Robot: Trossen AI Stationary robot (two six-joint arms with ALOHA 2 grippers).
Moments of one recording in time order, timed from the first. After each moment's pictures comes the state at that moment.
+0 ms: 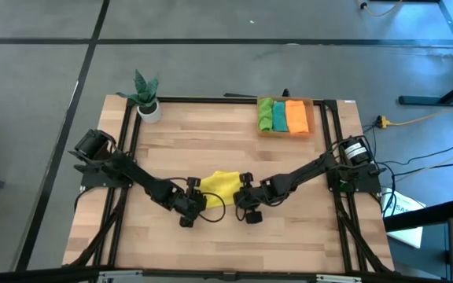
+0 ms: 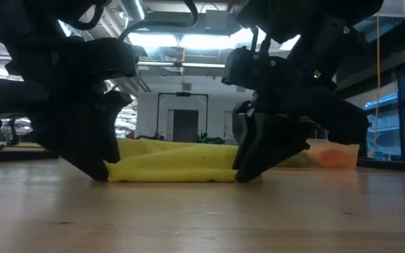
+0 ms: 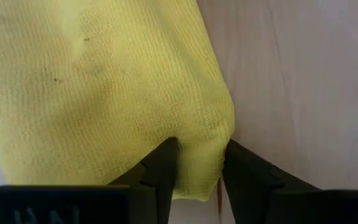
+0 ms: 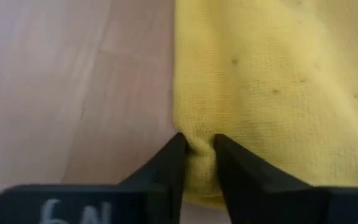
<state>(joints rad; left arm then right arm) -0.45 1.74 0.81 -0.21 -0.36 -0.23 0.31 1.93 1.04 -0.13 0.19 0.04</state>
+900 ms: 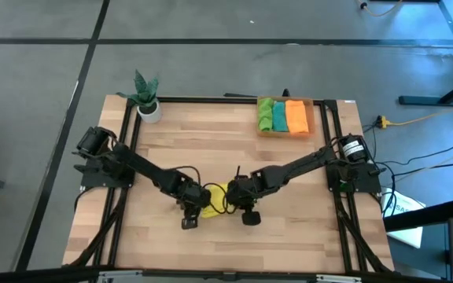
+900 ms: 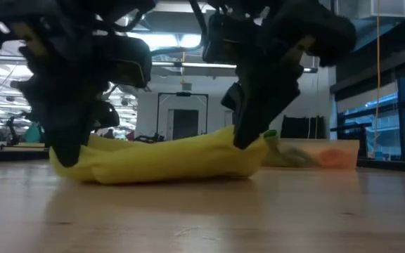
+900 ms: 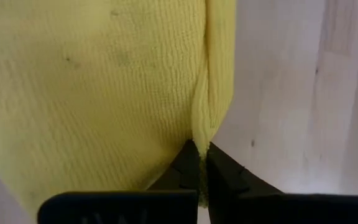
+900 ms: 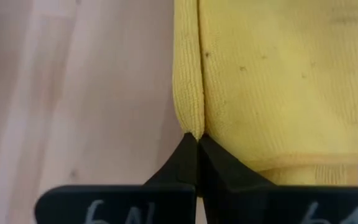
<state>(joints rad) -0.34 1.72 0.94 -0.41 0.18 -0.53 0.25 1.93 1.28 -0.43 -0.14 0.13</state>
